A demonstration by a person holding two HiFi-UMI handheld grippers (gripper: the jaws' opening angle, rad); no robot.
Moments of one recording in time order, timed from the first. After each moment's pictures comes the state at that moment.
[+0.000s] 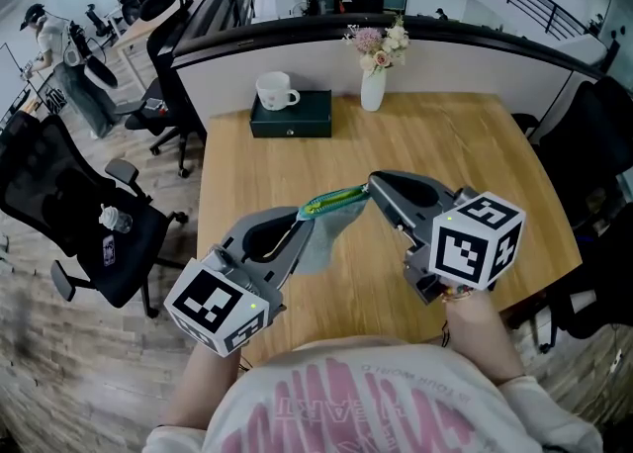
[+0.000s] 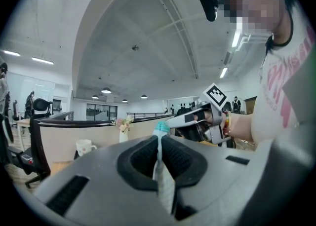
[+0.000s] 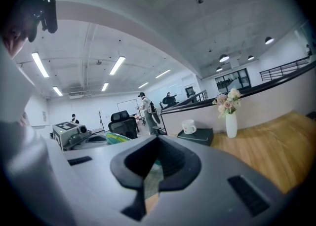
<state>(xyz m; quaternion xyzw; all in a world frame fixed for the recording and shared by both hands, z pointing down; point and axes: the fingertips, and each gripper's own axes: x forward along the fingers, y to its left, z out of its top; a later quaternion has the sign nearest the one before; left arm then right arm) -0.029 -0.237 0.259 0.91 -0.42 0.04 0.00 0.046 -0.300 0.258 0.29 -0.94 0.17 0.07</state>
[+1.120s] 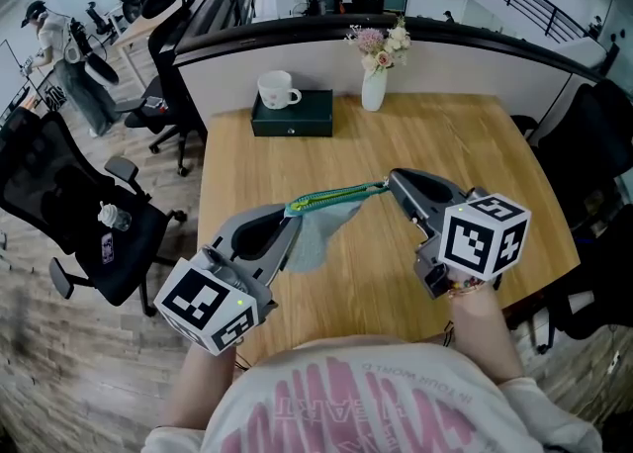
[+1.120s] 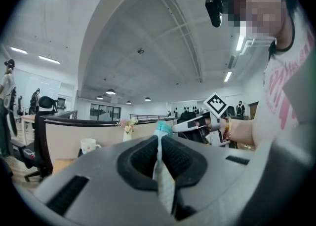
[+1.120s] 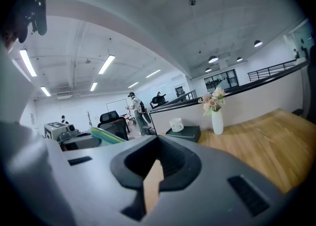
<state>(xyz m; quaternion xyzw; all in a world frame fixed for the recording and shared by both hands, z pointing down) -0.047 -0.233 0.256 0.90 -0.44 0.01 0.01 0.077 -0.315 0.272 0.35 -0.92 0.19 0.07</state>
